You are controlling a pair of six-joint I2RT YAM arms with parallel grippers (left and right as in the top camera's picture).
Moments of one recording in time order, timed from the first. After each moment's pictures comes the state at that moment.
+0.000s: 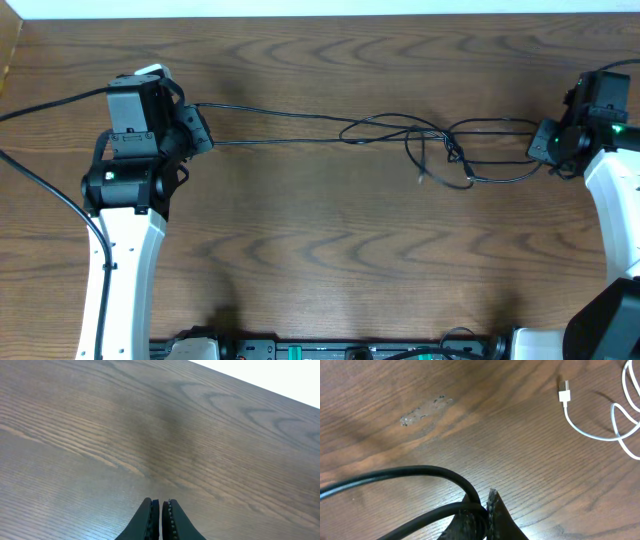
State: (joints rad) left arm 0.05 1.26 1.23 -0.74 -0.03 -0.29; right arm -0.22 1.55 1.21 -0.79 0.07 0.22
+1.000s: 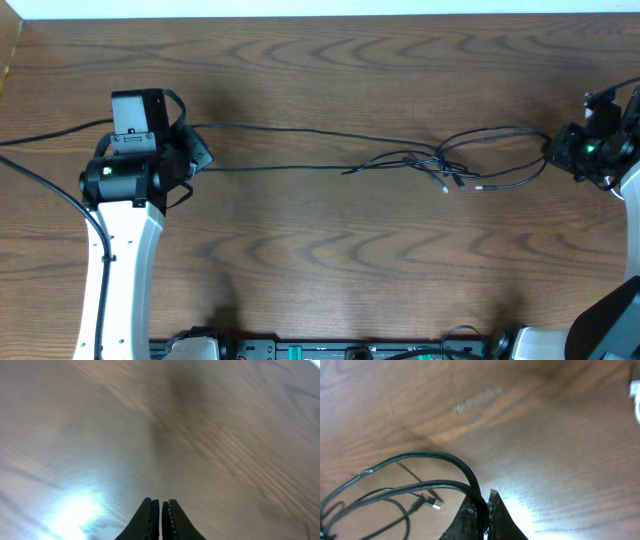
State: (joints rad) left arm 0.07 1.29 1.22 -0.96 -0.07 -0.54; right arm -0.40 1.54 1.21 -0.84 -0.37 0.07
